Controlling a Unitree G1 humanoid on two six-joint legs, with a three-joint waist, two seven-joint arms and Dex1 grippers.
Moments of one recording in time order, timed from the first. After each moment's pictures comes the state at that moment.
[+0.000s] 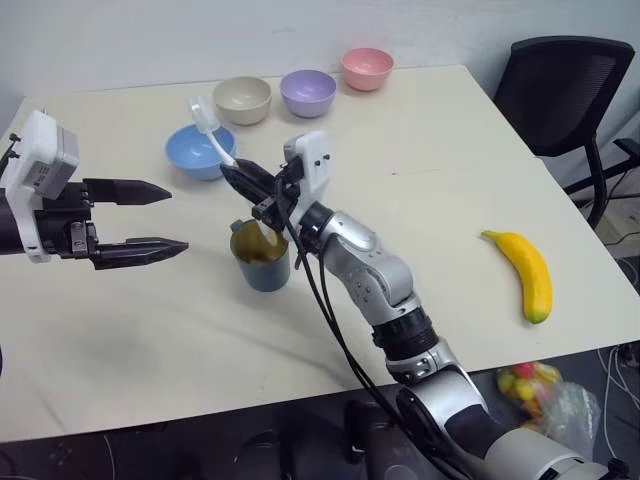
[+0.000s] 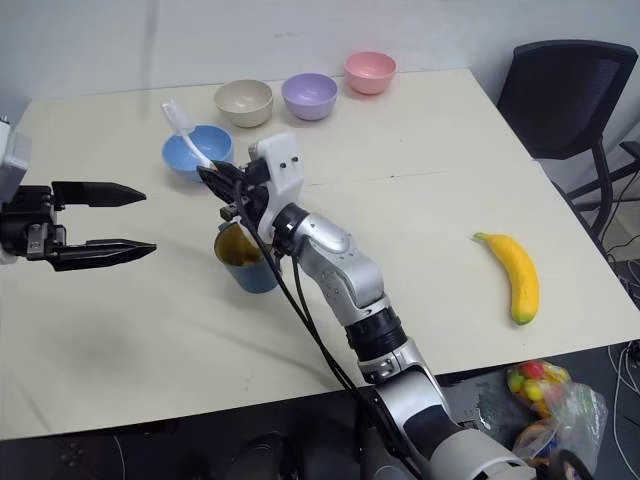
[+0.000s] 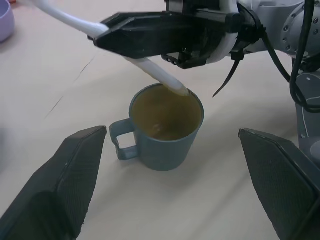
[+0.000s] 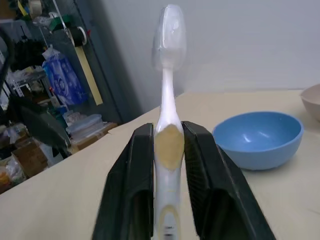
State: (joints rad) left arm -0.43 1.22 0.38 -0.18 -0.73 0.77 -1.16; right arm -0.82 0.14 0.23 0.23 0.46 0.27 0.40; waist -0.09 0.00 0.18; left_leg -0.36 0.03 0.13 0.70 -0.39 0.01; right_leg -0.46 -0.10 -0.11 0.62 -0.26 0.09
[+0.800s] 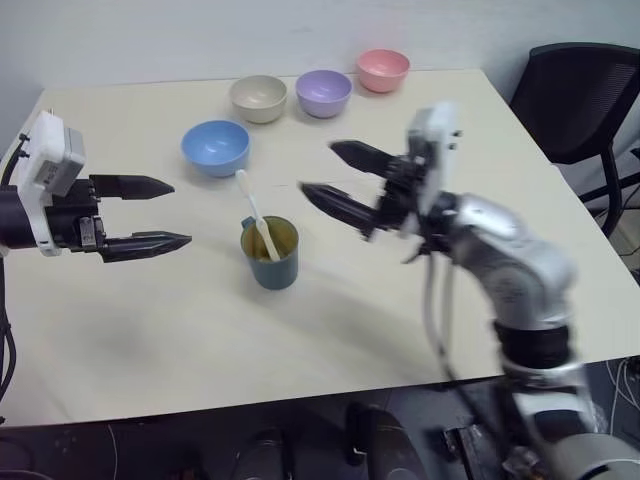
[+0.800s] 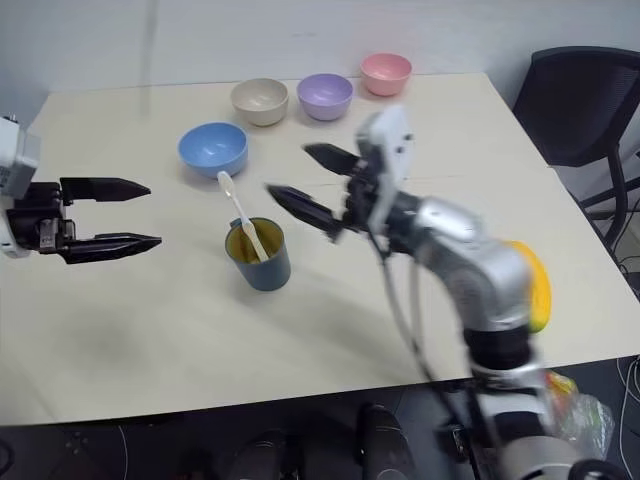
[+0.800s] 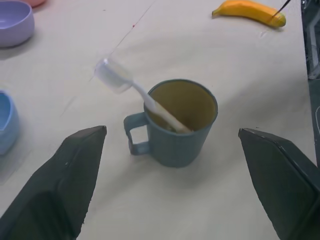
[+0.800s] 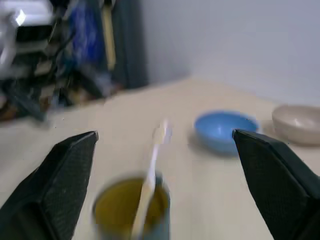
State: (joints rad) left arm -0.45 1.17 0.33 -0.10 -0.67 0.68 -1.19; right arm -0.69 -0.63 0.01 -0.37 0.76 0.76 0.72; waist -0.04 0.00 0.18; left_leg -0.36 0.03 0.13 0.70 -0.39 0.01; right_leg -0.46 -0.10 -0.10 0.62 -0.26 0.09
